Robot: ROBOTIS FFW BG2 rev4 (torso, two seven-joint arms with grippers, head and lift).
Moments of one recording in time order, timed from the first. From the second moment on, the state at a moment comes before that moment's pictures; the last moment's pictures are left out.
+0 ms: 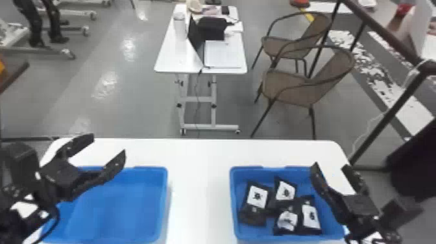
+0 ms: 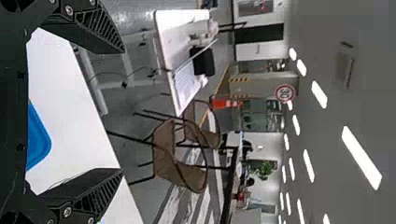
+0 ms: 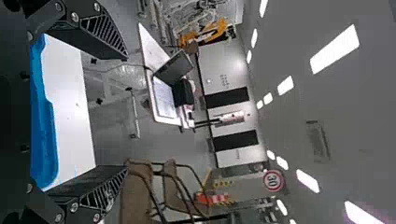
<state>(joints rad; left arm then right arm) 0.22 0.11 0.30 -1.74 0.04 0.05 -0.71 0.23 -0.01 -0.29 -1.39 -0.24 -0.35 0.45</state>
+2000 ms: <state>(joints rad) 0.45 0.02 0.36 -1.72 0.07 -0.27 -0.69 0.53 -0.01 -0.36 -1.49 -0.07 -0.67 0.38</state>
